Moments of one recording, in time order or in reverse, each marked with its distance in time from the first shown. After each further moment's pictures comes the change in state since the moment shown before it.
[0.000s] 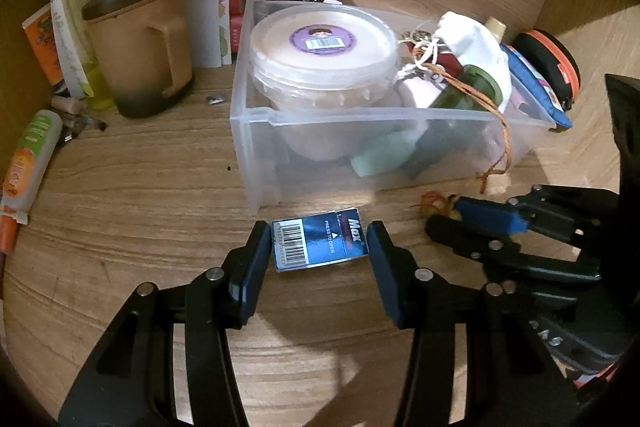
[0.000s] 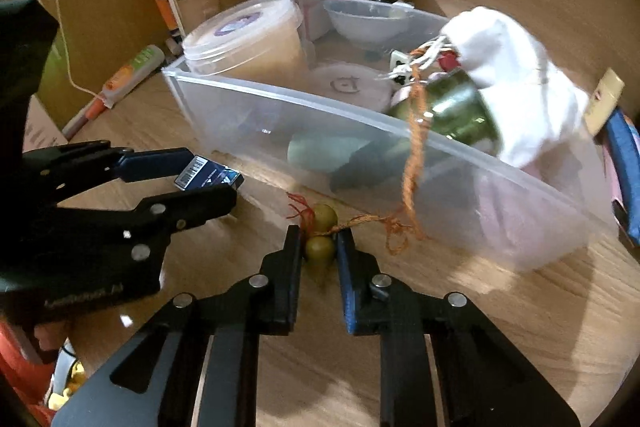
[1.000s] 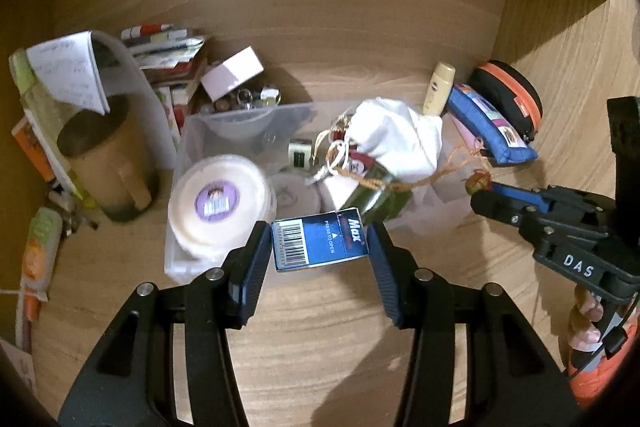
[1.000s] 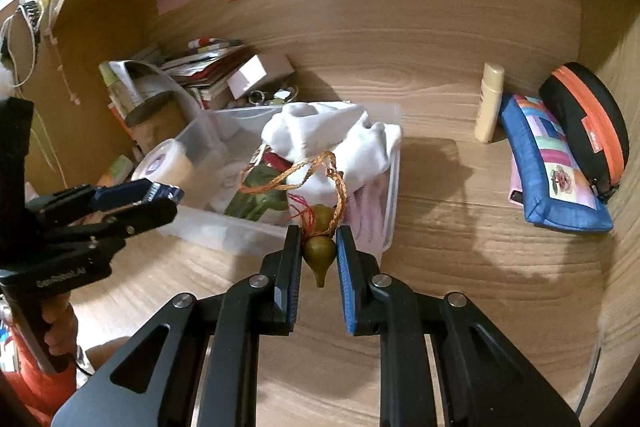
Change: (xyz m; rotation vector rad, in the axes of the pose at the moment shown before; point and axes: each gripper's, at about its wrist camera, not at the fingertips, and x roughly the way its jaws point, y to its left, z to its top) left arm -0.035 -0.062 0.058 0.111 -0.149 -0.016; right arm -0.080 -0.093 0.007 0.221 -0.218 -0.037
